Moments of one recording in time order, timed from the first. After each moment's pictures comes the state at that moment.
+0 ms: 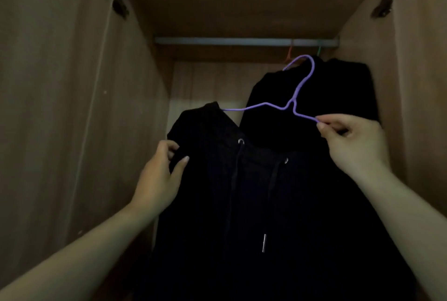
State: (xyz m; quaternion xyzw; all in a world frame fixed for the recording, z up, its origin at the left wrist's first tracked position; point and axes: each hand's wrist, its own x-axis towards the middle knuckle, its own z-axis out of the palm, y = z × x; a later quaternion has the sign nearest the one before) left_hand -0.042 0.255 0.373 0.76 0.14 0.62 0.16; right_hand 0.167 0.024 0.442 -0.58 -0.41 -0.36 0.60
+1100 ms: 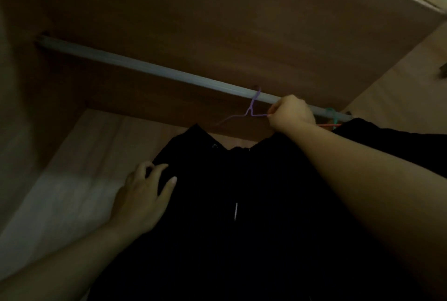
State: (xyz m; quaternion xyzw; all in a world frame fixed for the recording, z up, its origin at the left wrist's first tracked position) left_hand 0.300 0.586 0.632 0.75 0.07 0.66 0.04; right_hand 0.376 0.323 0.790 -0.69 -0.23 -0.54 0.43
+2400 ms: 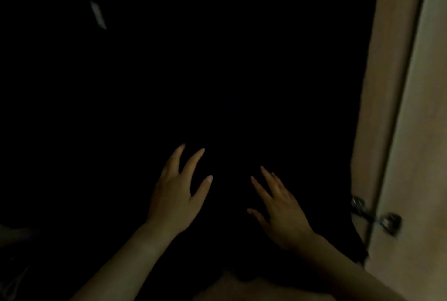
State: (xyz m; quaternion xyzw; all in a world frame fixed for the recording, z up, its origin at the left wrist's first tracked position) left_hand 0.294 0.436 0.170 0.91 -0.15 0.33 0.20; right_hand 0.331 0.210 0.081 -0.93 -0.17 -0.30 0.12
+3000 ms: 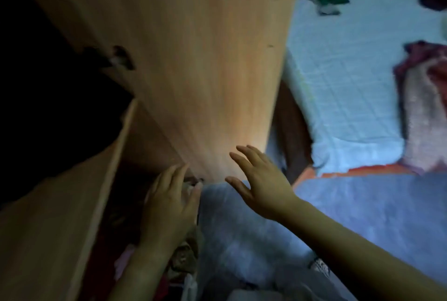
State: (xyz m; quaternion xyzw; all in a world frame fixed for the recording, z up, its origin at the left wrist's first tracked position) left_hand 0.073 0.167 -0.052 0.91 -0.35 -0.03 0.22; right_hand -0.037 -0.004 -0.079 -0.95 0.17 -0.12 0.22
